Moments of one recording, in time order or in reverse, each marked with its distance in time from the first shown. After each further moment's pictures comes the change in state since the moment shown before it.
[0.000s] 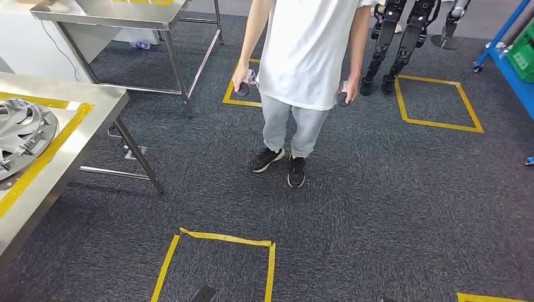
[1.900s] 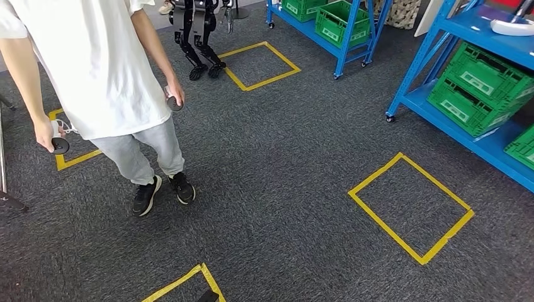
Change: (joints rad) left arm 0.002 -0.009 0.006 0.003 -0.012 -0.011 0.015; right arm 0.029 -0.012 -0.025 0.004 0.038 -0.010 0.034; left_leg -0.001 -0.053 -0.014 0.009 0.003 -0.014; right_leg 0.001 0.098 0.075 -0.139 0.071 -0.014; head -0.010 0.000
